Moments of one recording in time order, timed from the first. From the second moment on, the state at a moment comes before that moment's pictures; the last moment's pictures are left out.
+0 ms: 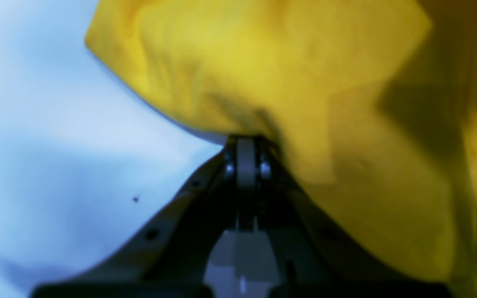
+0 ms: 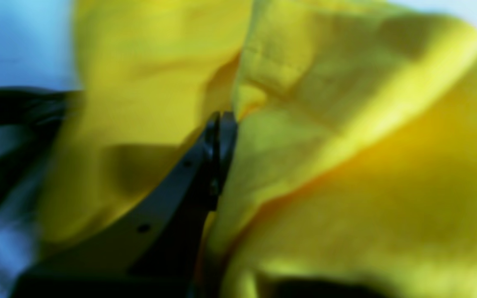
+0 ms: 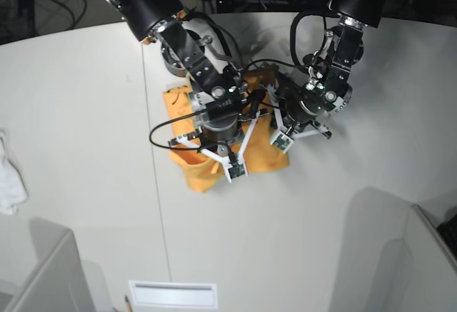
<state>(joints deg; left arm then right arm) 0.9 -15.5 16.8 87.5 -8.7 -18.2 44.8 8.6 -5.4 -37.1 93.1 -19.8 -16.3 -72.3</state>
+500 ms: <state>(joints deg) 1.8 -16.5 16.7 87.8 -9.5 -18.2 43.8 10.2 -6.1 -51.5 77.7 -35.3 -25.8 -72.7</state>
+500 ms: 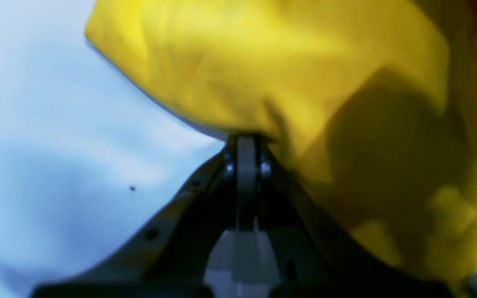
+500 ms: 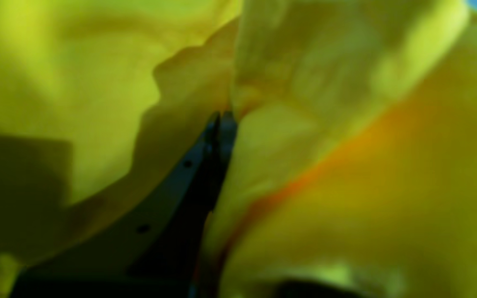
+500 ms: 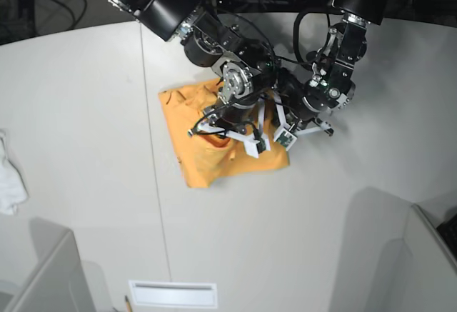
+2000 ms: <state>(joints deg) 14.9 -16.8 -15.5 96.9 -8.8 -25.3 48.6 14.1 -6.8 -60.2 93.5 -7.1 -26.1 -64.8</state>
